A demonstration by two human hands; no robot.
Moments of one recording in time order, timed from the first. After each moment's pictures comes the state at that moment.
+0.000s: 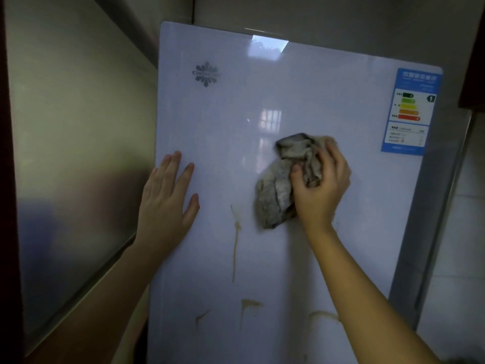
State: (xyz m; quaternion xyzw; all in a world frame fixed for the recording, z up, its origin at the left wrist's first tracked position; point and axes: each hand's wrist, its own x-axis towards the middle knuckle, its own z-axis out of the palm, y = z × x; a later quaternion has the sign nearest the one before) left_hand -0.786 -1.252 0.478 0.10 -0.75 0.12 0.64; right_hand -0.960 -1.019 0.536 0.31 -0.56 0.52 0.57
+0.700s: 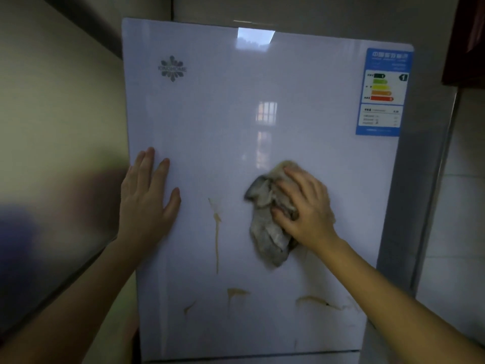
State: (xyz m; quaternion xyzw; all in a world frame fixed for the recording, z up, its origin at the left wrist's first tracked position) left_hand -0.784 -1.233 0.483 0.14 -0.77 0.09 0.61; right_hand -0.998 -0.961 0.478 0.48 -0.61 0.26 0.58
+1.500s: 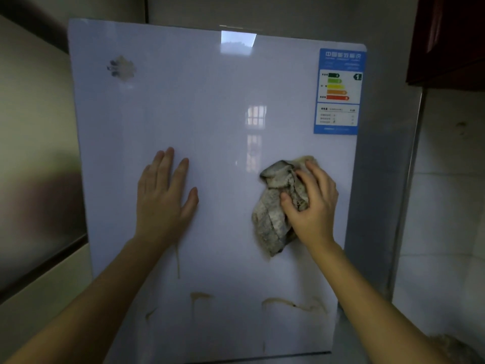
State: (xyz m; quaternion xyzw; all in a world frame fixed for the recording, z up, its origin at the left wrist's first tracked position) left_hand -0.857 -1.152 0.488 0.10 -0.75 0.13 0.64; right_hand -1.030 -0.894 0.479 0.36 -0.63 0.44 0.52
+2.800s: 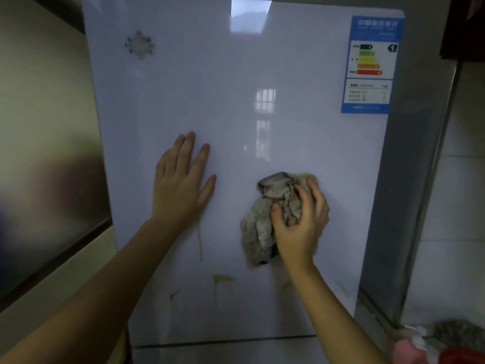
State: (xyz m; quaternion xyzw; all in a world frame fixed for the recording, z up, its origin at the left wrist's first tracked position) left_hand -0.850 -1.168 0.486 0.09 -0.76 0.19 0.61; right_hand -0.974 -0.963 0.410 0.28 -0.62 0.56 0.47
